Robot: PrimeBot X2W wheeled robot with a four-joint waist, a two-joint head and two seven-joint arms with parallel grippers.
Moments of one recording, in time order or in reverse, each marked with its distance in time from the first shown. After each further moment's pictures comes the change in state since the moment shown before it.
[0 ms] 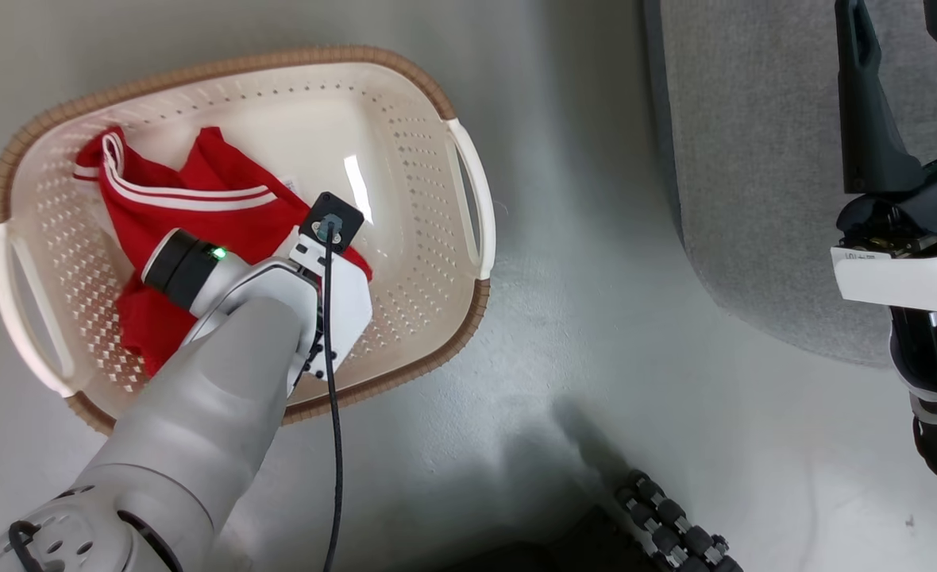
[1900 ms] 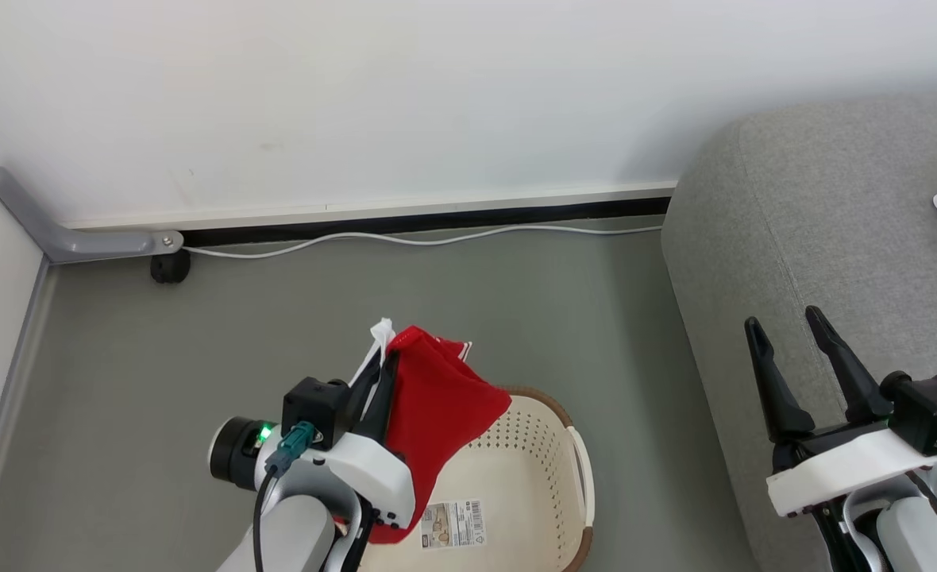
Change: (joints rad) left arm 0.660 0.054 0.563 -0.735 0.164 0.075 -0.401; right arm 0.397 0.082 -0.022 0.297 -0.146 0.000 0.000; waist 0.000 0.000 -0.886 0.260
